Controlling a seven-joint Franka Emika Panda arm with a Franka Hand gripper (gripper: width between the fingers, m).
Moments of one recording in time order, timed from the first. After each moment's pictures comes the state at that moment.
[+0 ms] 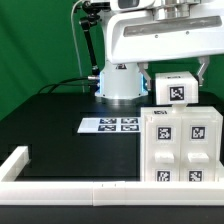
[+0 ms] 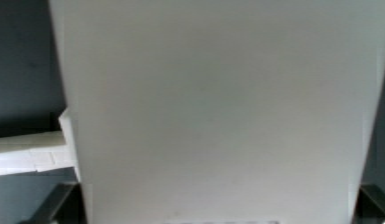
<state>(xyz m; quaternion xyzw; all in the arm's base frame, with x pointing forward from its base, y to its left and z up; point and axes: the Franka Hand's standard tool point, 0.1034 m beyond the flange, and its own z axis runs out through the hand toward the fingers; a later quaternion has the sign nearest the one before) 0.614 0.062 0.169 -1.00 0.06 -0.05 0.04</state>
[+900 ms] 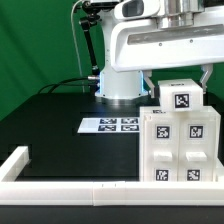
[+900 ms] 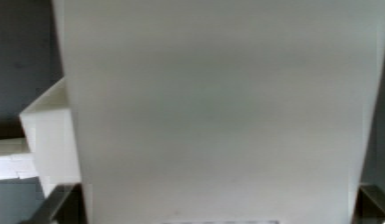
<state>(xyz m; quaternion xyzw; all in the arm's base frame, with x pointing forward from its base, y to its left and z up) 0.614 0.068 0.154 -1.00 0.04 -0.04 0.04</state>
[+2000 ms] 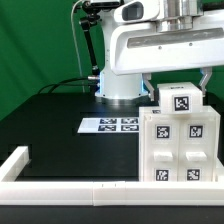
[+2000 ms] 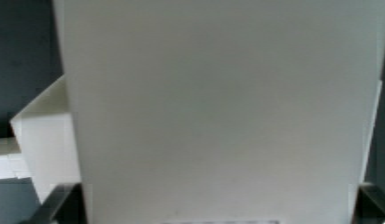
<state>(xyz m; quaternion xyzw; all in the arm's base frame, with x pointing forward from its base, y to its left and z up) 0.616 0.068 0.153 -1.00 0.04 -0.05 0.04</state>
